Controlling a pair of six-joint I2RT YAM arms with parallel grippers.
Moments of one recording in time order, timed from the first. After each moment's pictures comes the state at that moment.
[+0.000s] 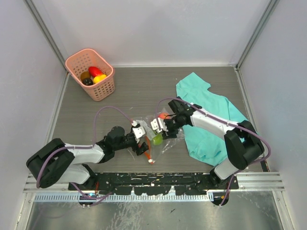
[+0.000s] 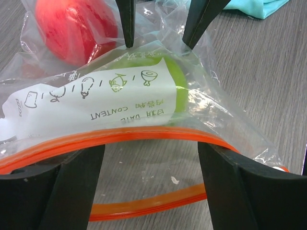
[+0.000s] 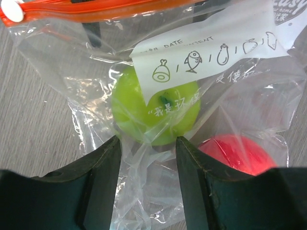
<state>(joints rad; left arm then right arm) -0.79 1.31 0.28 0.69 0.35 0.15 0.59 1.55 0.99 -0.61 -0.69 -1.24</state>
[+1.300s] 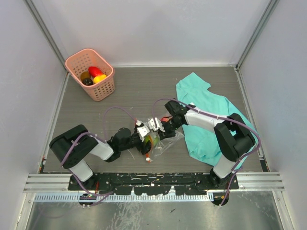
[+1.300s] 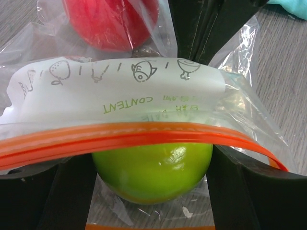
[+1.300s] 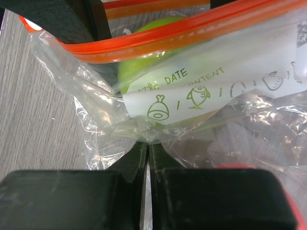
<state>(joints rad) -0.83 1.64 0.30 0.99 0.25 0.07 0.62 1.68 1.01 -0.57 -0.74 -1.14</state>
